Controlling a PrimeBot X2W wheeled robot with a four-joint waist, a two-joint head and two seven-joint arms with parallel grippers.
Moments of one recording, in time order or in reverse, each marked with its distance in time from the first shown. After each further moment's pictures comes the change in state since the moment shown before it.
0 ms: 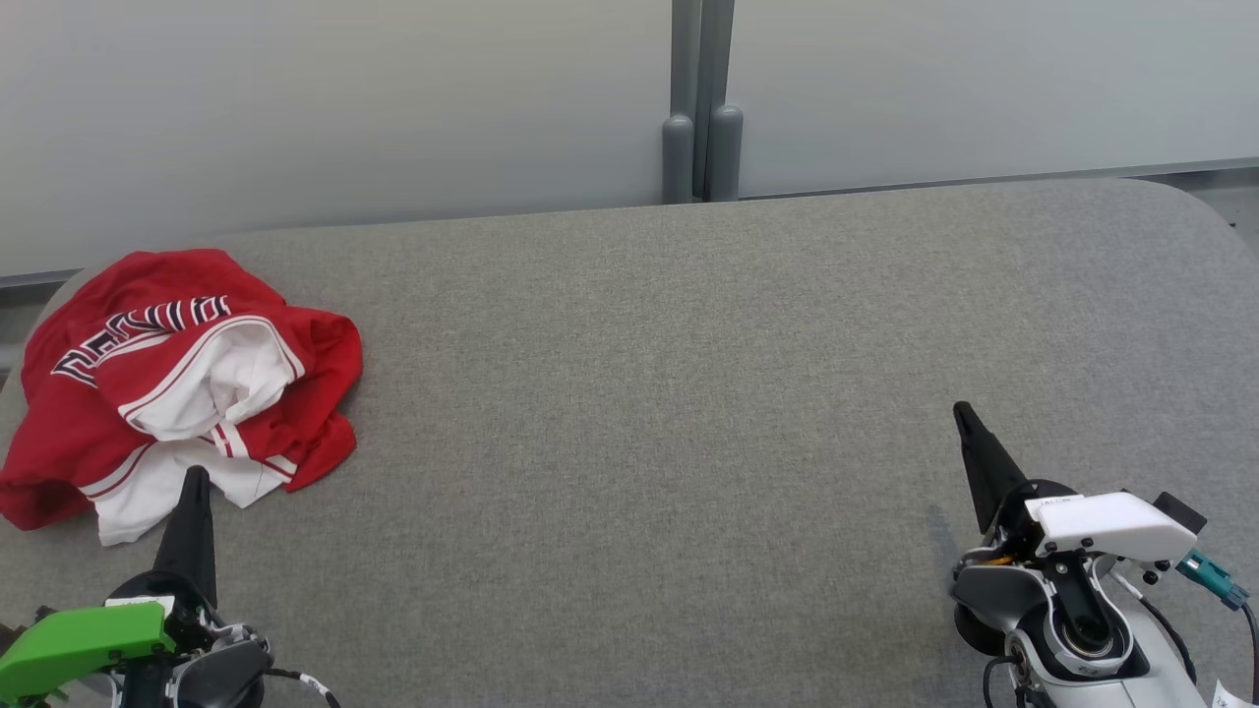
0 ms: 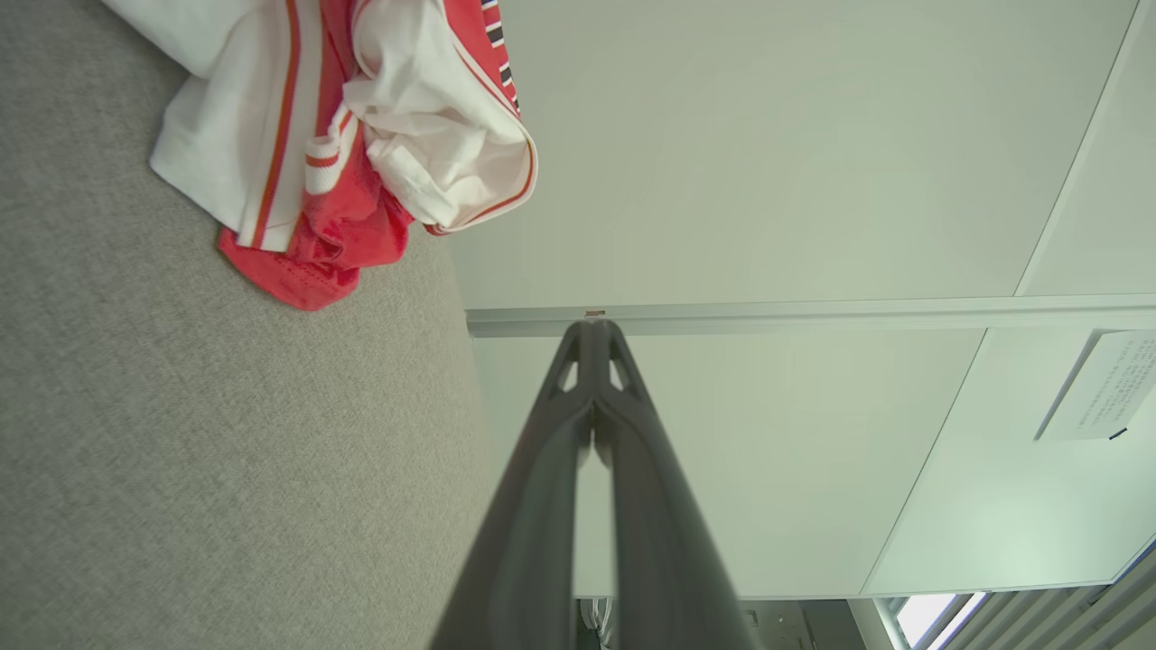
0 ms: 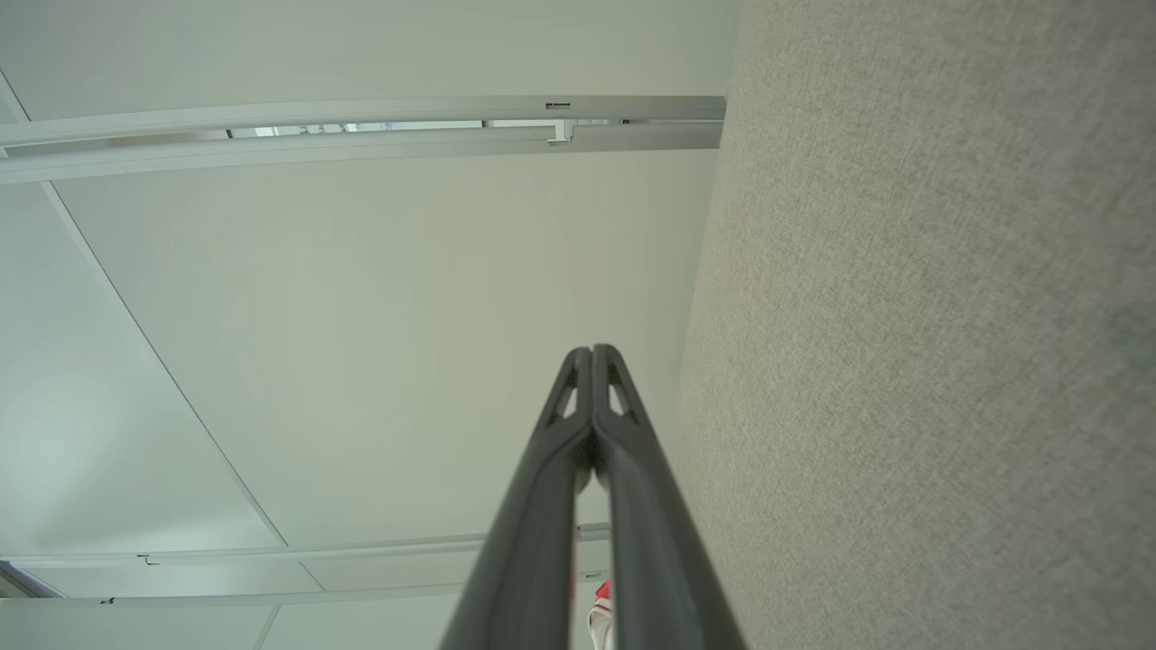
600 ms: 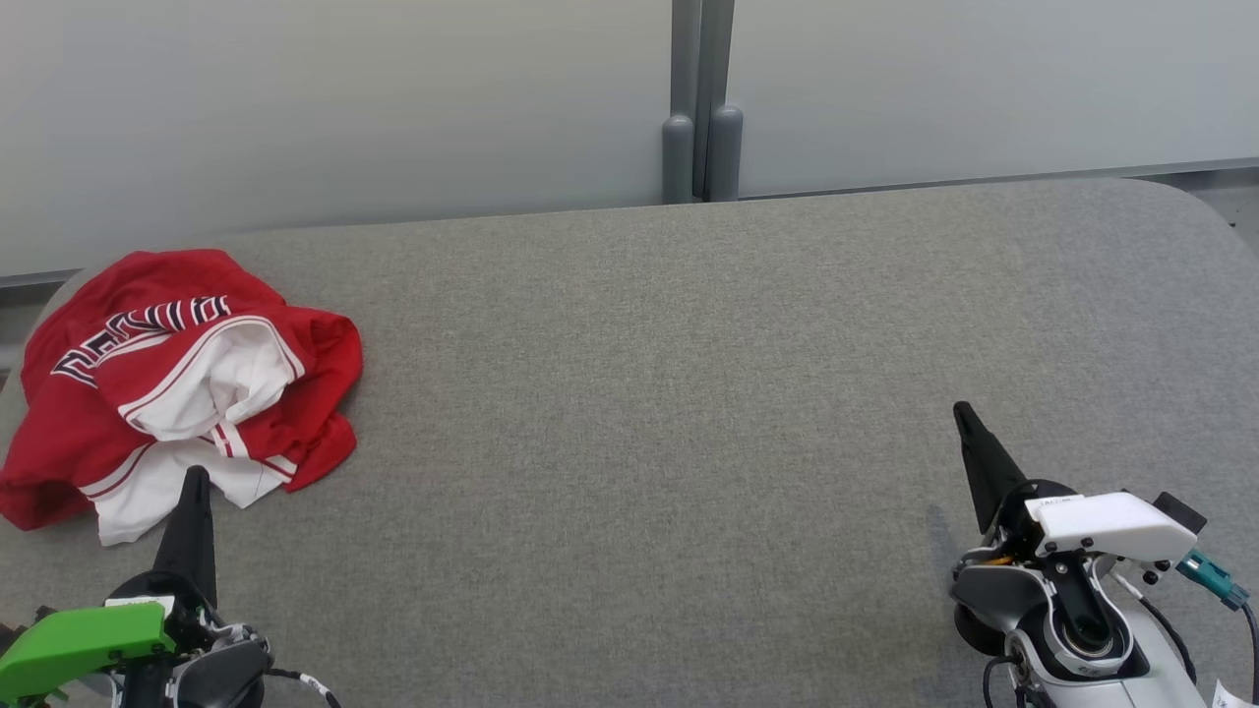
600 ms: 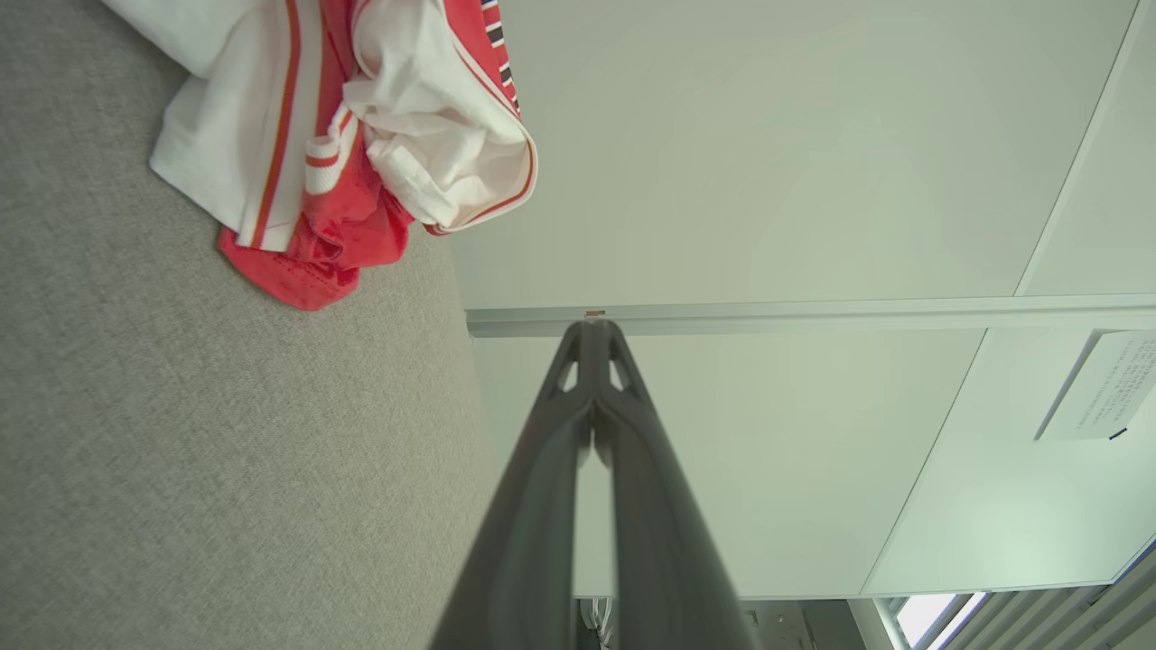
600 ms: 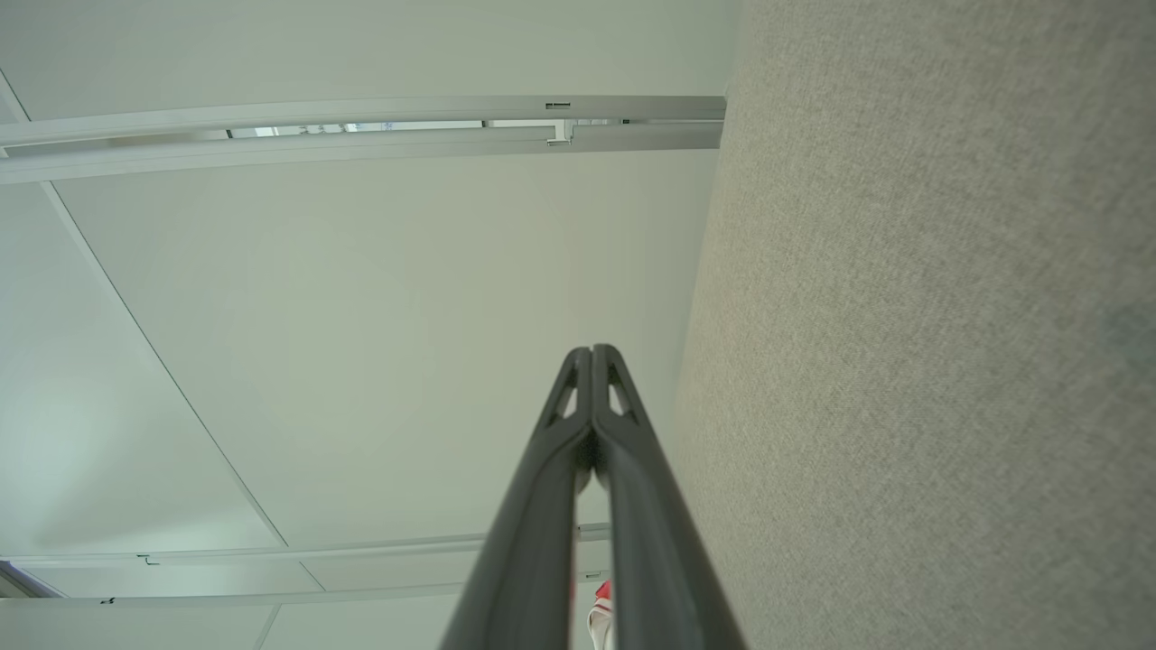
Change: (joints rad) left arm 0.000 0.000 0.000 0.000 0.000 0.000 0.000; right arm 0.000 0.000 0.000 0.000 0.000 0.000 0.000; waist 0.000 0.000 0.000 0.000
